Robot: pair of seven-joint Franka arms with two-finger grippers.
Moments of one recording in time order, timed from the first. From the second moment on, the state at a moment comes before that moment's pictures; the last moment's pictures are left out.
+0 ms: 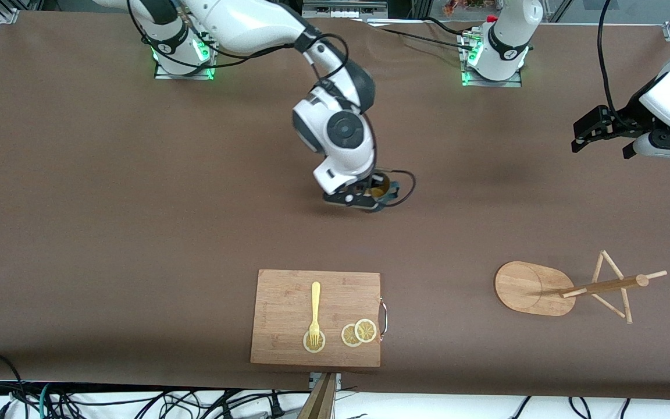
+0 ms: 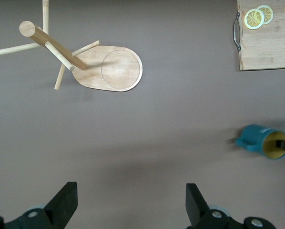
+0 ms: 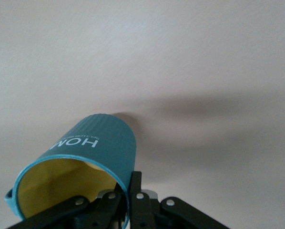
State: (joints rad) left arm 0.04 -0.01 -0.11 -1.63 -0.04 1.64 0.01; right arm 0.88 0.91 -0.01 -1.10 0.17 2.05 0.94
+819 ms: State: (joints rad) left arm 0.04 -0.01 -0.10 -1.63 -0.04 1.64 0.01; right arm 0.95 0.96 -0.04 -1.07 0.16 2.10 1.04
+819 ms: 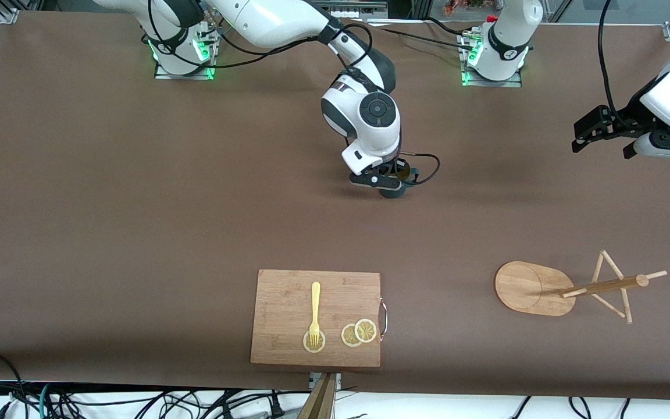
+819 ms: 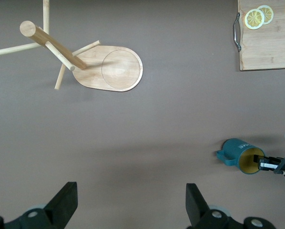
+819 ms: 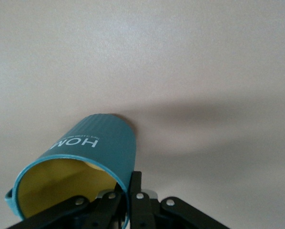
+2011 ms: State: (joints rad) left arm 0.04 -0.01 -0.10 -1.63 -0.04 1.64 0.01; right arm 0.94 0.98 -0.06 -1.06 0.16 2.14 1.04
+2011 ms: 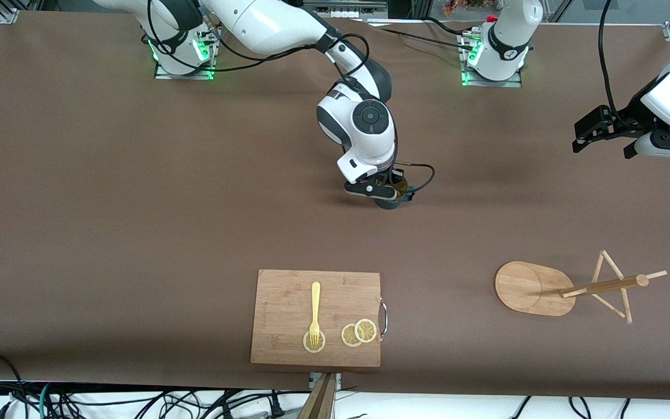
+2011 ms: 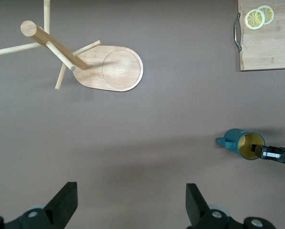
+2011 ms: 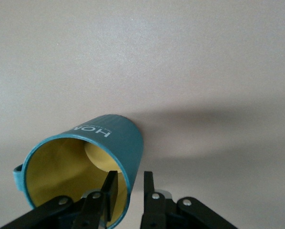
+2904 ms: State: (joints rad) left arm 0.04 -0.01 -0.14 -1.63 -0.04 1.58 0.01; right arm 0.76 0.71 -0.07 -1.00 0.21 1.92 0.96
